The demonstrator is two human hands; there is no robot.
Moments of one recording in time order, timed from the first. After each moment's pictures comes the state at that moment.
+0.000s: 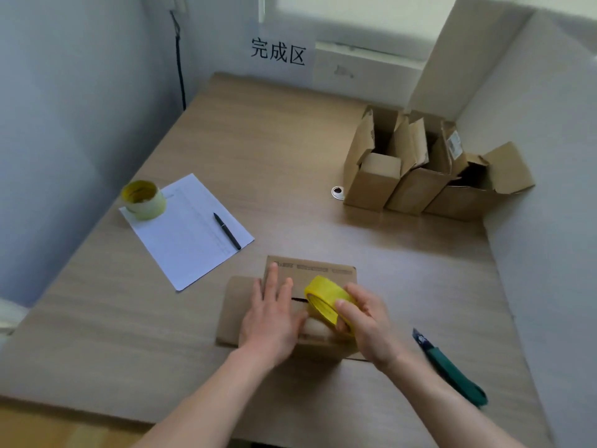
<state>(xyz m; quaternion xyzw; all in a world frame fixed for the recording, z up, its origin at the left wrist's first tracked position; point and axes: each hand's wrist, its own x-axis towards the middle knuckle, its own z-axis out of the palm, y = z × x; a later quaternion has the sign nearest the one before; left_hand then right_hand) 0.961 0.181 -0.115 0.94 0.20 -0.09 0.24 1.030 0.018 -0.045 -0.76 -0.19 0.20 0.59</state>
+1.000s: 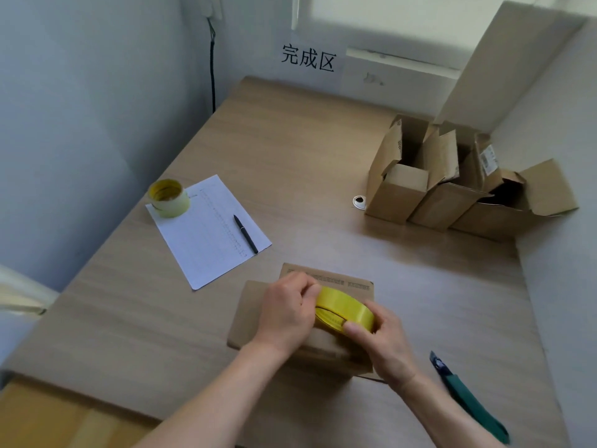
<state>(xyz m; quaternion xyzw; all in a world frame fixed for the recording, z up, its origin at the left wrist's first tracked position) 0.976 0.188 -0.054 0.86 0.20 0.21 0.43 1.046 0.013 -0.075 -0.79 -0.21 0.20 0.54</state>
